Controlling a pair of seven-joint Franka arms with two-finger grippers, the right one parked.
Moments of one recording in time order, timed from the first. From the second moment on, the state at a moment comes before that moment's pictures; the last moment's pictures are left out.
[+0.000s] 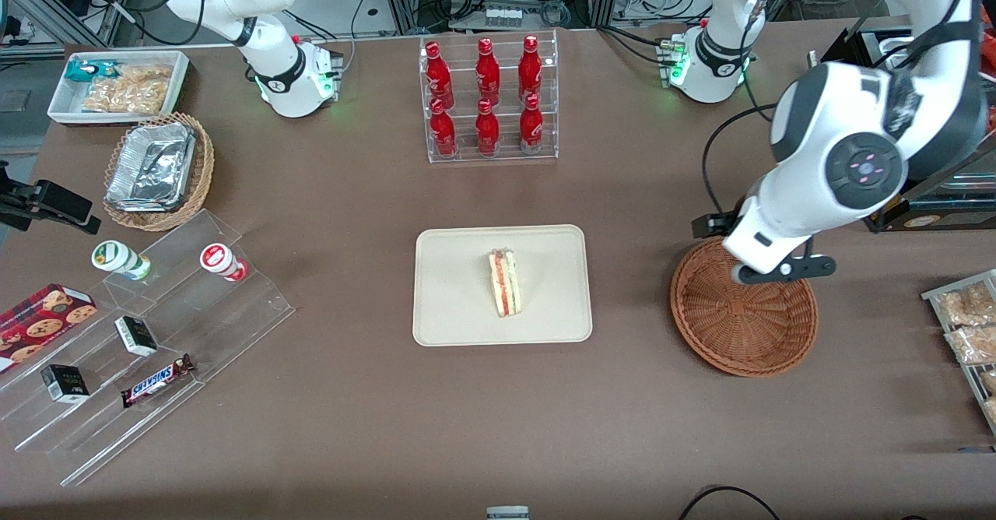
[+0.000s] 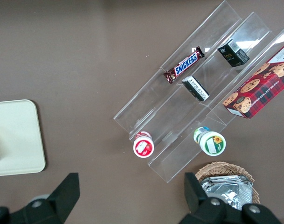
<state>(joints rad) -0.08 0.18 -0.19 -1.68 0.03 1.61 -0.32</state>
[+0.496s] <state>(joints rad) 0.02 0.00 -0.13 -1.72 0.03 1.56 -0.05</state>
